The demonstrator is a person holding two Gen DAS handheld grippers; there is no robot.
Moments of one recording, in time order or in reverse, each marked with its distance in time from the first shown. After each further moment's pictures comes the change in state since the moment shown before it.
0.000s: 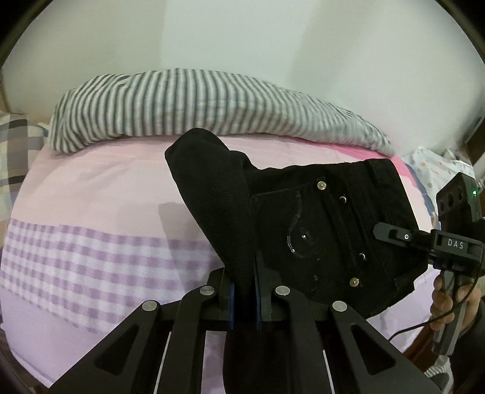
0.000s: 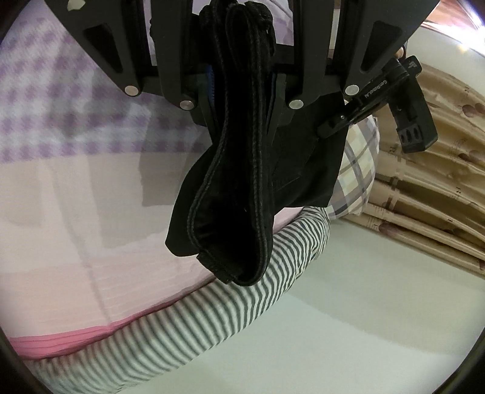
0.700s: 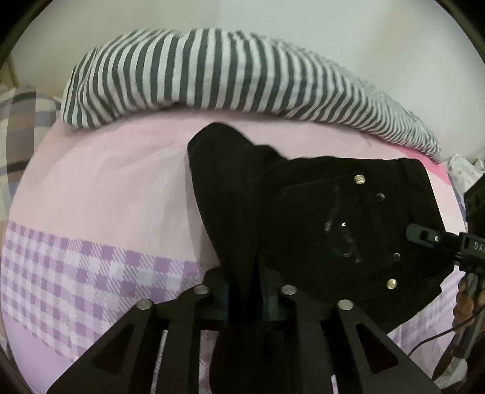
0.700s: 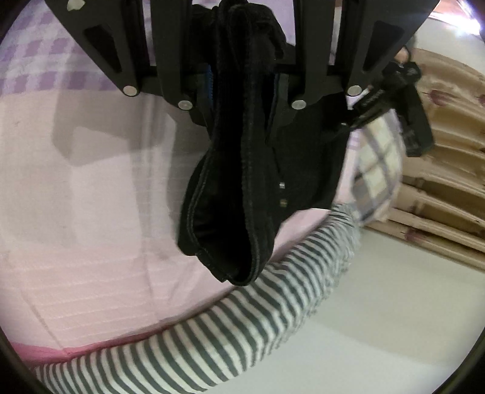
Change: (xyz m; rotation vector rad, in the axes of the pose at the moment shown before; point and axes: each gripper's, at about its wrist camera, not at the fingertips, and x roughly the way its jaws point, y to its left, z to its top) left arm 0.076 0.107 0.018 -0.055 0.065 0.085; right arm 0.102 0.007 0.021 -0.006 0.062 -0.109
